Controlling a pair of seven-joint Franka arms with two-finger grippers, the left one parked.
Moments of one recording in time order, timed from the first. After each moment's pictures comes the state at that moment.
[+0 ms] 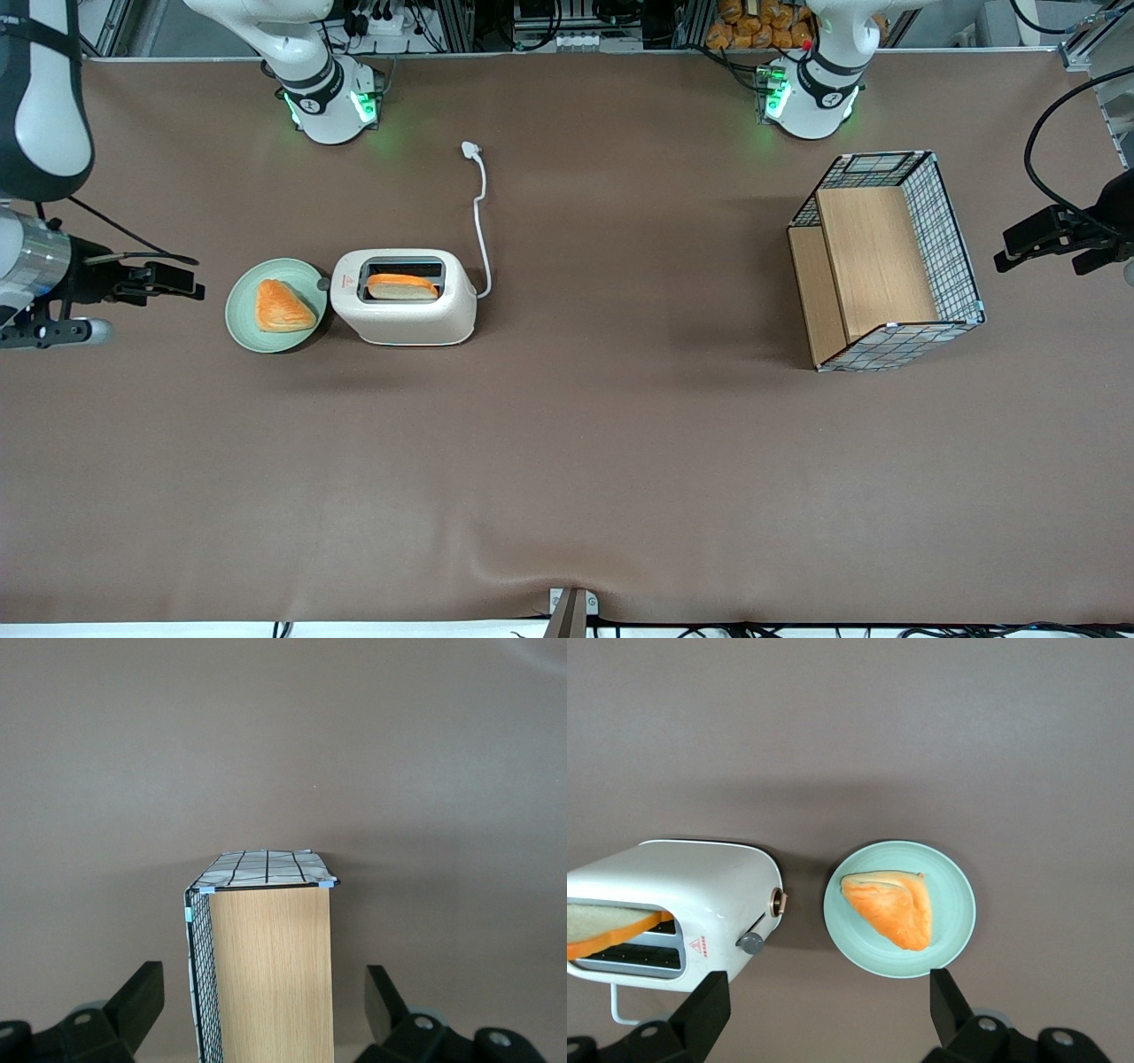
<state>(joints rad) -0.06 0.11 -0.03 -1.76 0.12 1.72 -0.12</state>
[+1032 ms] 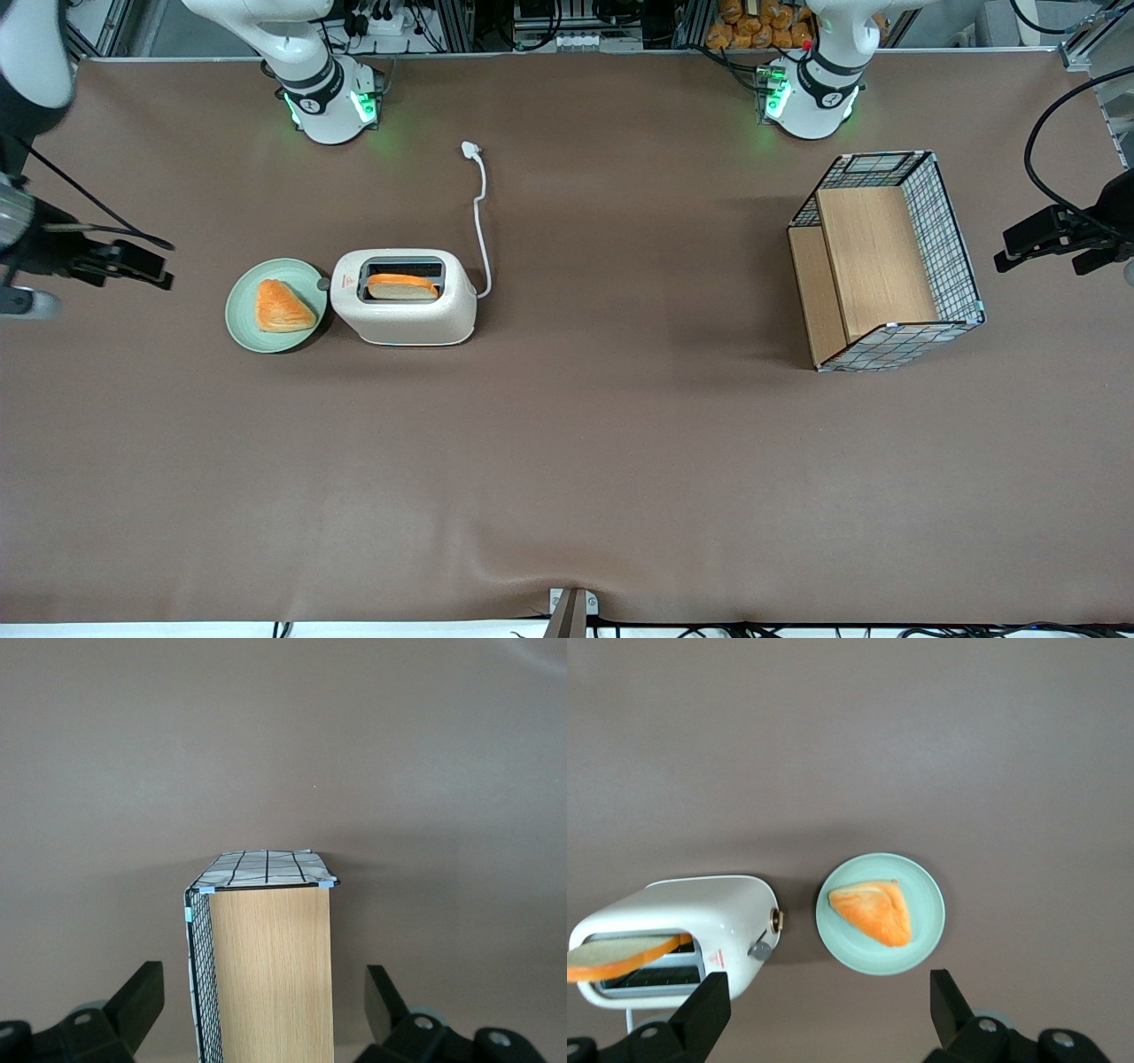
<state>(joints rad) -0.04 0.05 -0.04 -1.63 0.06 1.63 0.00</state>
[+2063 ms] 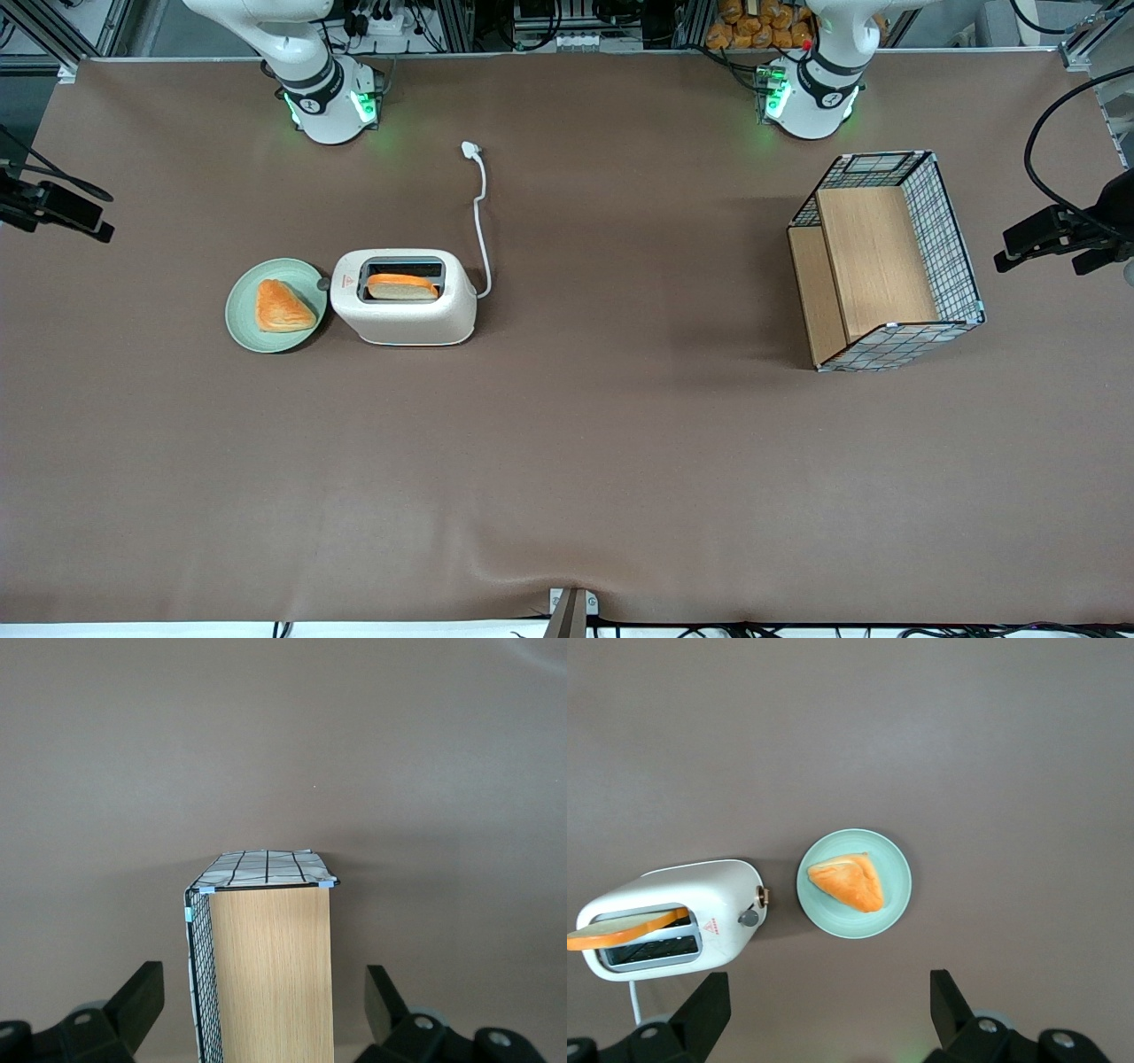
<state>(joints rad) -0.06 0.00 -0.03 -1.53 -0.01 1.48 0.07</state>
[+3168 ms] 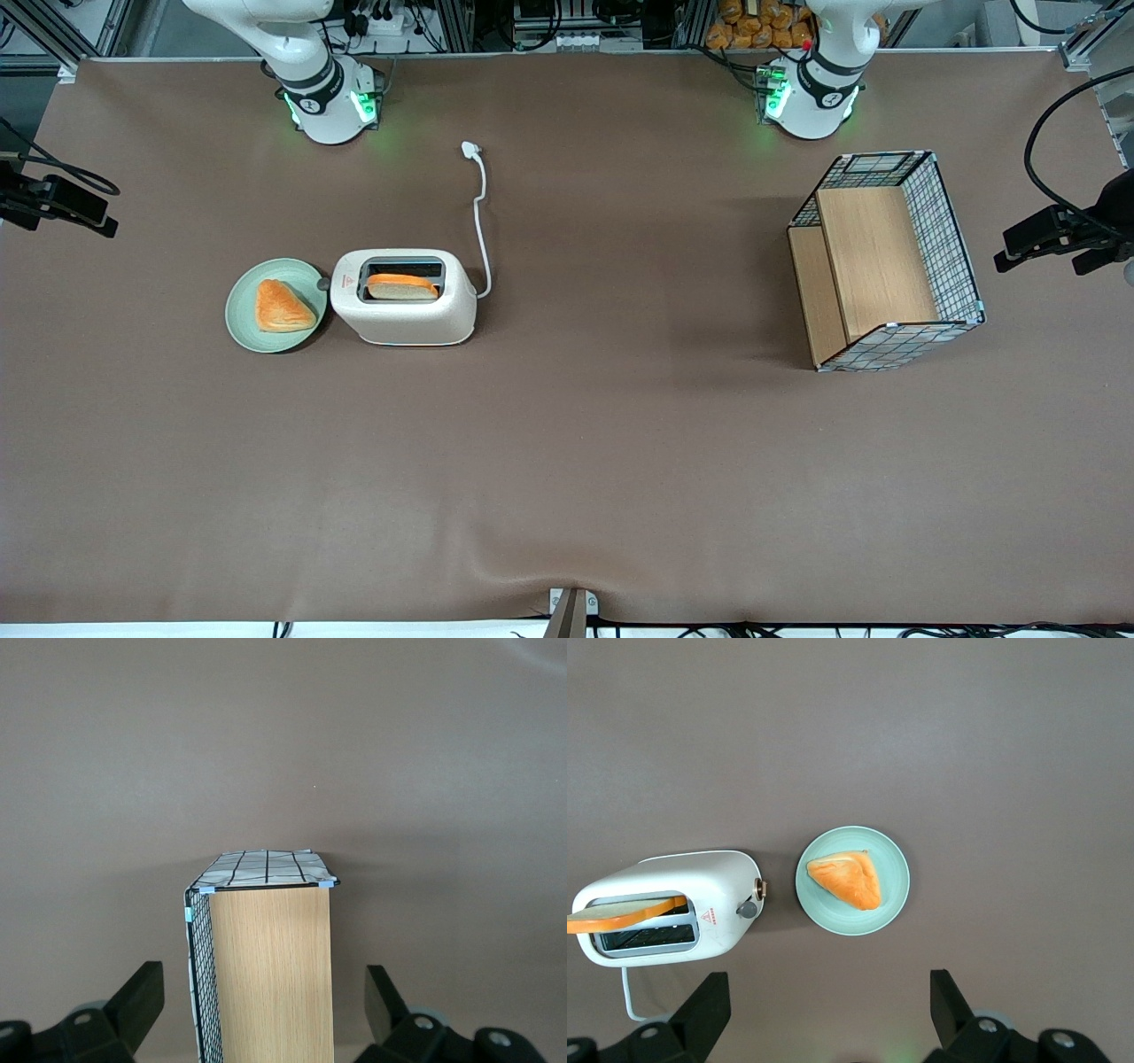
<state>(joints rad) -0.05 0.00 -0.02 -1.53 -0.01 1.47 0.03</state>
